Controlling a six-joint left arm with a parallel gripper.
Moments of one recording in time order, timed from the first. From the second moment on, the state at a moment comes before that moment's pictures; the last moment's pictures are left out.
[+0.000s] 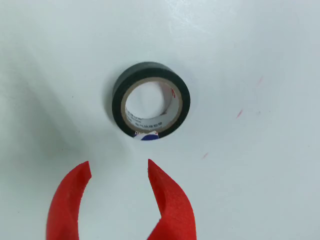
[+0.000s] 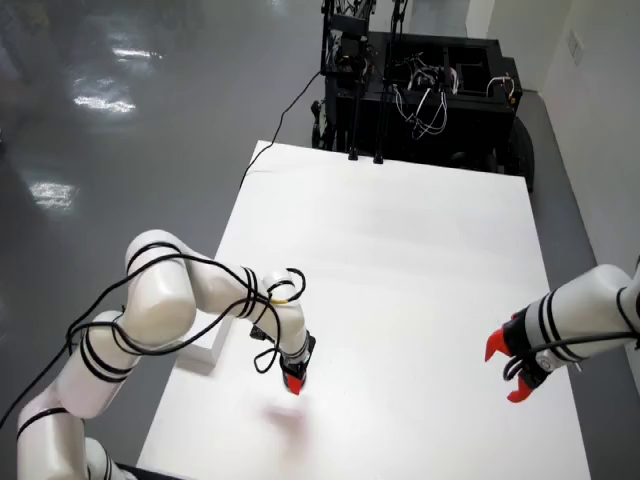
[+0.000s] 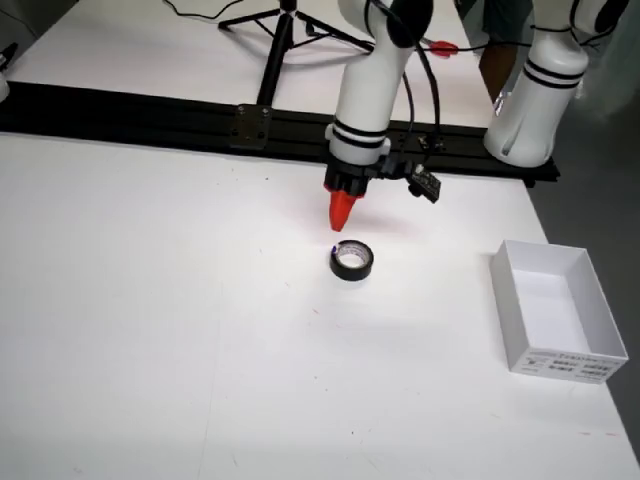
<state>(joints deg) -52.6 48.6 81.2 8.2 39.6 -43.6</state>
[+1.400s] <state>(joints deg) -49.3 52.7 83.2 10.1 35.9 -44.0</state>
